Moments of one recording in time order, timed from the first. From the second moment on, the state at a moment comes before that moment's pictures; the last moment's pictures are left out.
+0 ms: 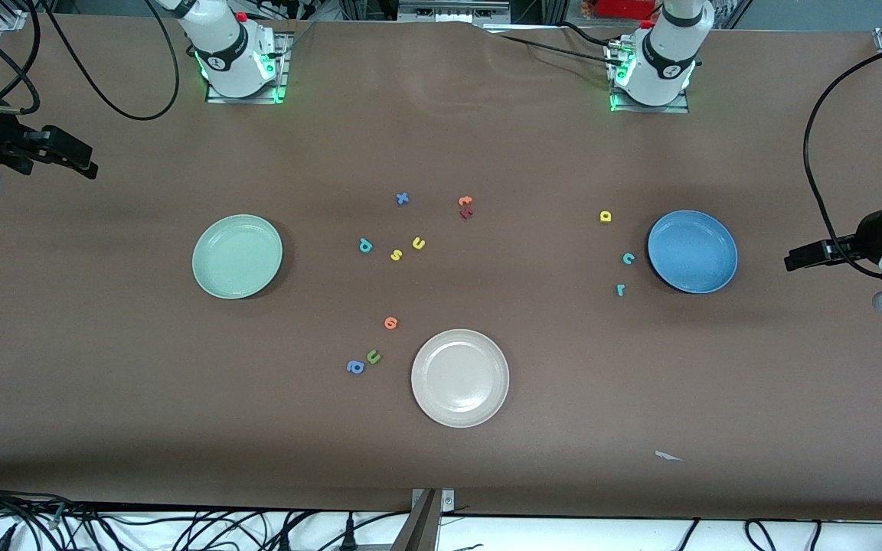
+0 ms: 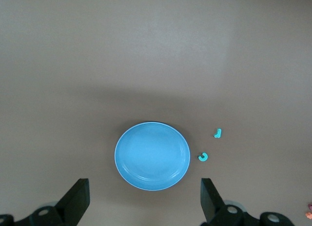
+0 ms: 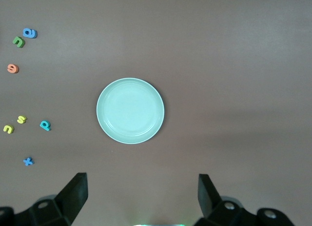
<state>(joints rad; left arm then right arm) 0.18 0.29 -0.11 -1.46 0.01 1.60 -0.10 0.00 -0.05 0.00 -1.67 0.00 1.56 0.06</state>
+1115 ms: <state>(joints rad) 0.18 0.29 -0.11 -1.46 0.01 1.60 -0.10 0.00 -0.05 0.00 -1.67 0.00 1.56 0.06</state>
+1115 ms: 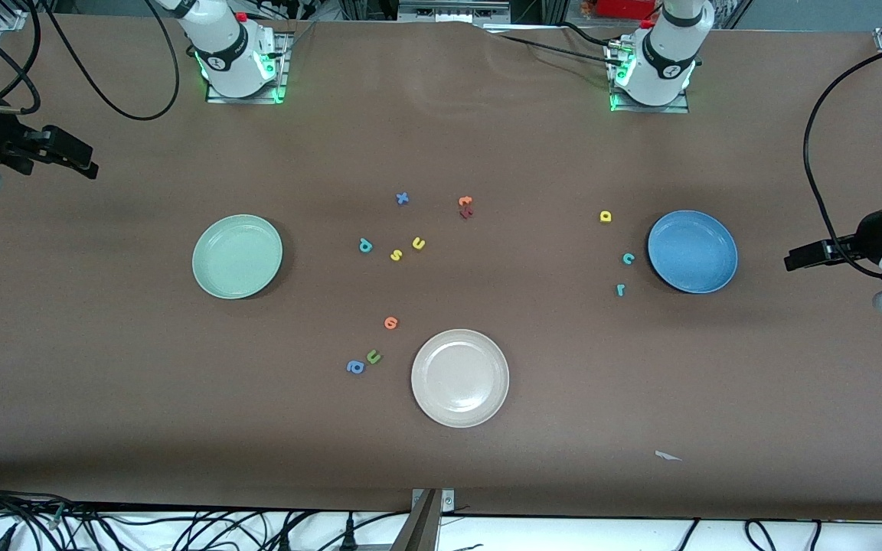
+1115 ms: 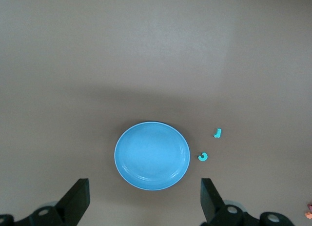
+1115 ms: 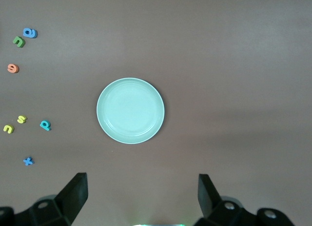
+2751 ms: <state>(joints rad) 0.18 0.28 -0.11 -1.46 0.01 1.59 -0.10 0.00 -0.05 0.00 -1.67 0.00 1.56 0.06</state>
